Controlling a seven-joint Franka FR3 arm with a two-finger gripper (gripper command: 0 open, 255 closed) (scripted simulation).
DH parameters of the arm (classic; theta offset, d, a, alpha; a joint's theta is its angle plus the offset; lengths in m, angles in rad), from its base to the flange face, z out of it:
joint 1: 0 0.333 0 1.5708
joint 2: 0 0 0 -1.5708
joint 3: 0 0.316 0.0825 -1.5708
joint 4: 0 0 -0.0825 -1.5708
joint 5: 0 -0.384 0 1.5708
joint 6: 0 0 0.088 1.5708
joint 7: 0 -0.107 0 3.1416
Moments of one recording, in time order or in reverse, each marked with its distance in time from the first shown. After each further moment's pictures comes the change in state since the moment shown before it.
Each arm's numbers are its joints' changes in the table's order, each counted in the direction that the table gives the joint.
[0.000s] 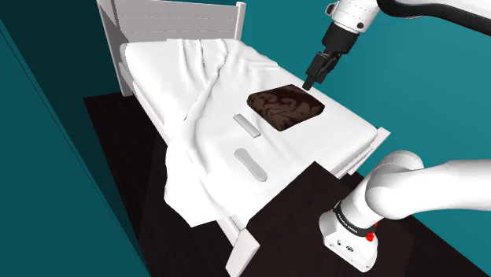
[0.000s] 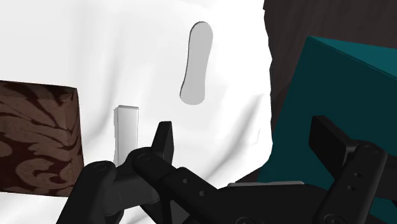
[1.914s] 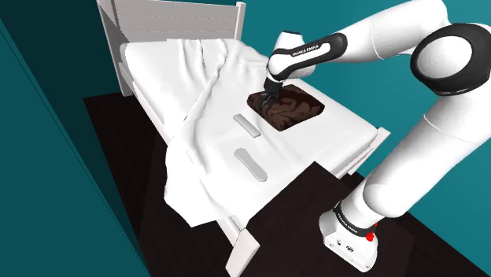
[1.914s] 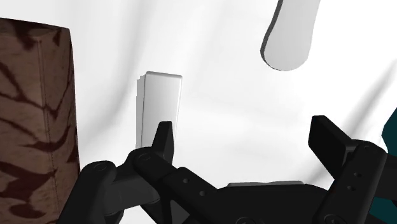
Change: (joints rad) arm -0.066 -0.815 -0.135 -0.079 0.019 -0.669 0.230
